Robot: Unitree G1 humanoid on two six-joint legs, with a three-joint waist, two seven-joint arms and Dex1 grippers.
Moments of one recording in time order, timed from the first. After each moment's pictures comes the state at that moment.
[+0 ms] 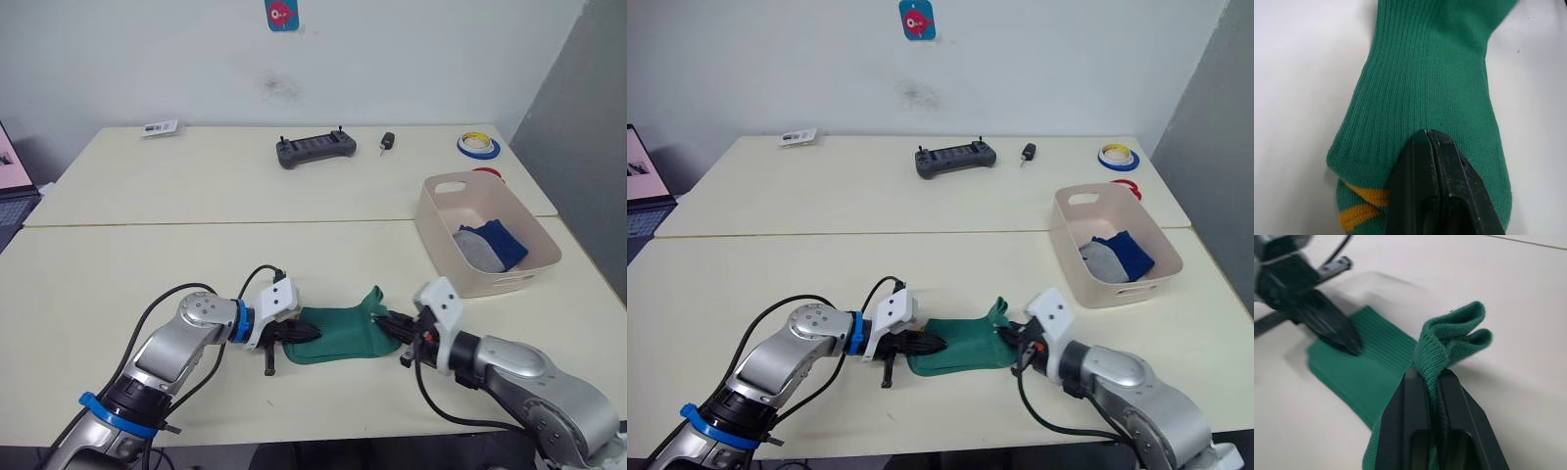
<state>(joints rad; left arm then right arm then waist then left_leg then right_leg) -0.31 0.68 -0.30 -0.13 -0.26 0.47 -1.12 -0.05 -0.48 0.14 -0.75 0.53 0.97 0.43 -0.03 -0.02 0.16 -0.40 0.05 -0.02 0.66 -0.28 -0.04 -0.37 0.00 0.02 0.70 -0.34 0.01</state>
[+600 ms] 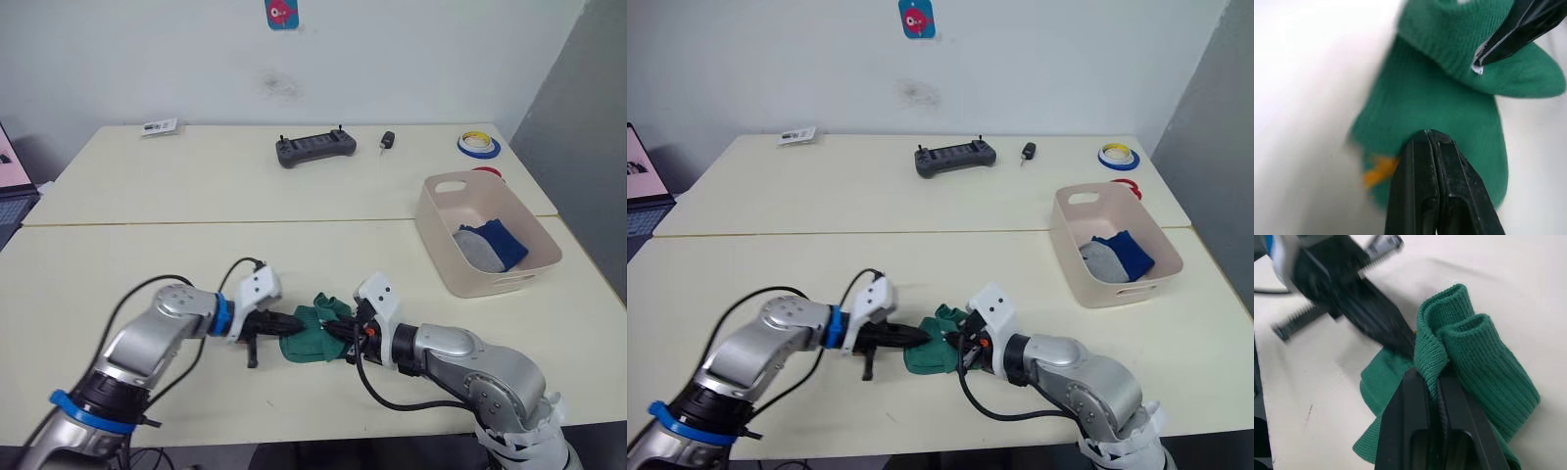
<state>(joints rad) -0.33 0.83 -0.17 -0.17 -0.36 0.61 -1.17 -0.24 -0.29 0.31 -0.62 0.53 1.10 0.35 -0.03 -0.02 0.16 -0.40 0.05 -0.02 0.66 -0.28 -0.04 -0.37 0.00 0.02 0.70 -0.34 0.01</state>
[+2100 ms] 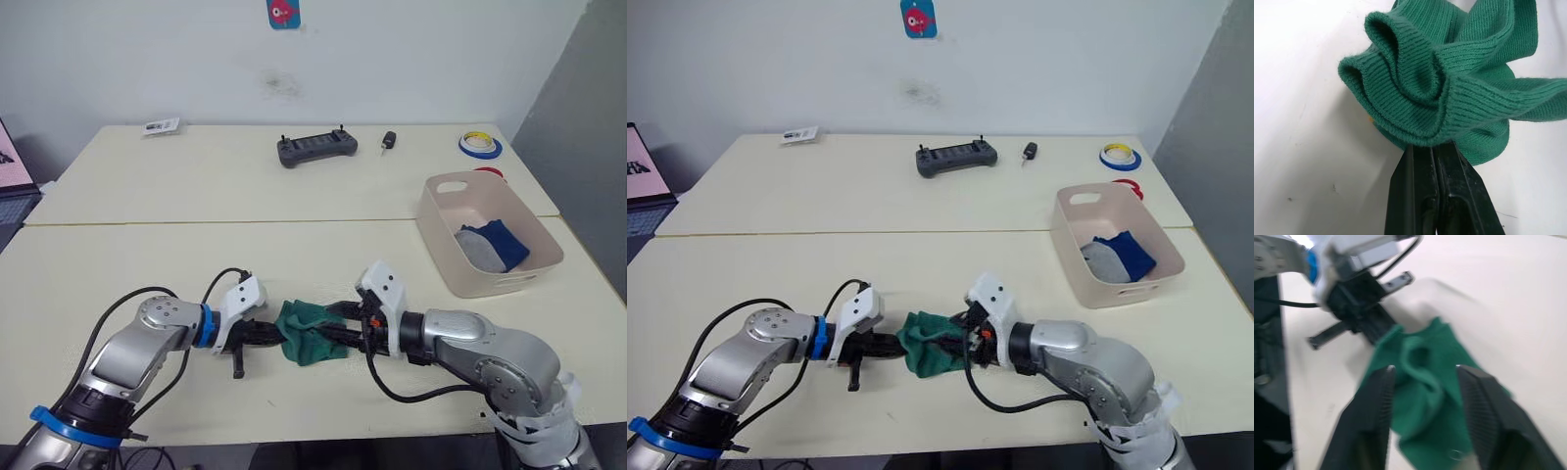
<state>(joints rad) -0.23 0.80 -0.18 -0.15 -0.32 0.56 -1.15 -0.30 -0.38 0.26 -0.64 0.56 1.09 0.43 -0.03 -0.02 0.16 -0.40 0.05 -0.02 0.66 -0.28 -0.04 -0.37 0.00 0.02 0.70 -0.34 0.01</state>
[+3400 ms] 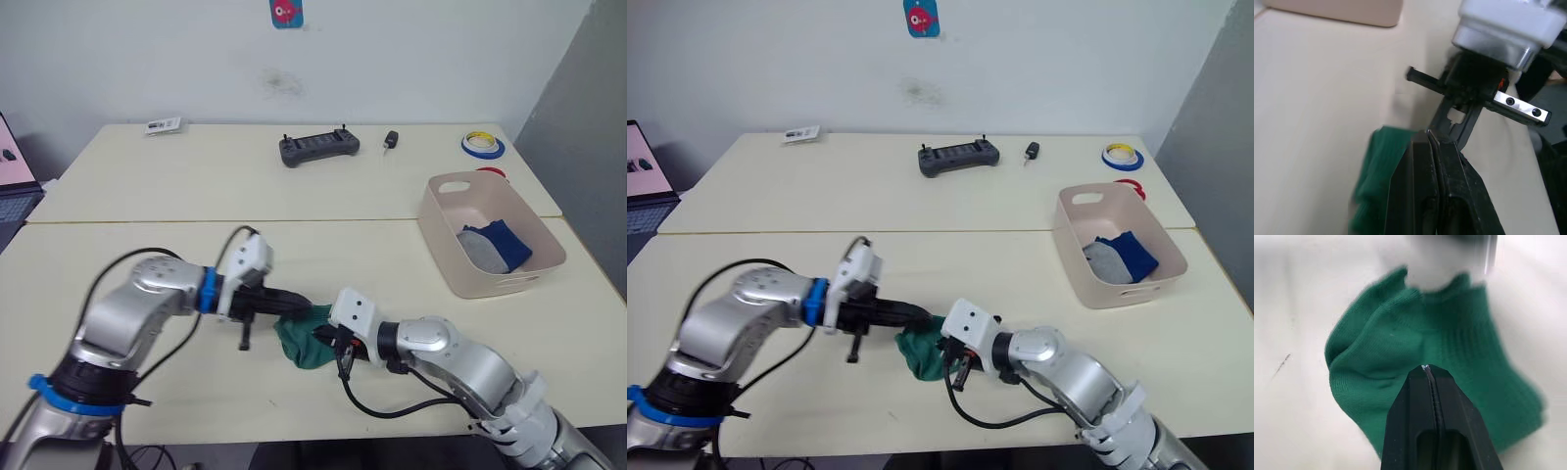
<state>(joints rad) -0.40 0.75 -0.18 -0.27 -0.47 0.63 -1.23 -0.38 -0.46 0.57 -0.52 0.26 0.79 0.58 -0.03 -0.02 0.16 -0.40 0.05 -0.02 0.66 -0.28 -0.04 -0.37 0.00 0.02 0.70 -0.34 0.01</state>
